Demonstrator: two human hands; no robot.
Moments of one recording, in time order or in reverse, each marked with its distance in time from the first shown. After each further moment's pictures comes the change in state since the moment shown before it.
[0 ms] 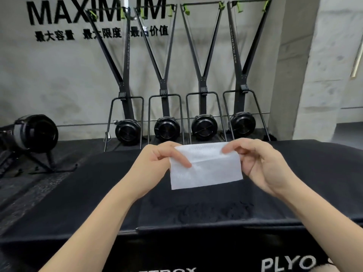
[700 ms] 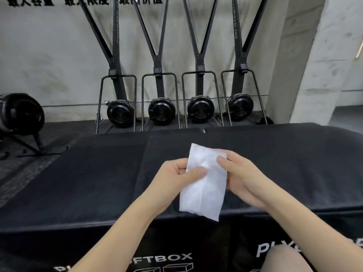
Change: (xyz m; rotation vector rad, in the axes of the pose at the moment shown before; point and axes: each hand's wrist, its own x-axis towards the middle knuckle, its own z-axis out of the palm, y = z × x) left_hand 0.007 -0.080 0.046 -0.273 -0.085 -0.377; right_hand 0.009 0.084 -0.016 -0.030 -0.072 0.367
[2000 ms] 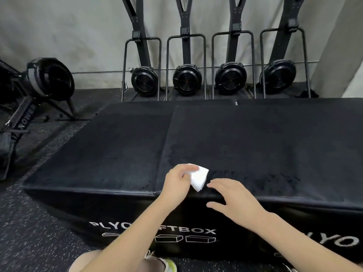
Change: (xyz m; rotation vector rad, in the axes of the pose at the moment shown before) left_hand 0.022 -0.168 -0.080 0.396 0.475 -0.115; right_hand 0.065 0.191 0.013 -1.364 -0.102 -0.237
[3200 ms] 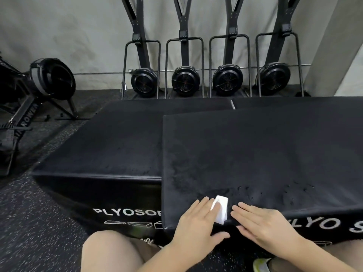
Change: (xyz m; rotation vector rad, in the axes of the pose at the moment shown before) left_hand -0.148 -0.027 0.058 0.805 -0.111 0.594; right_hand -0.131 0.024 0.004 -0.342 0.383 -0.481
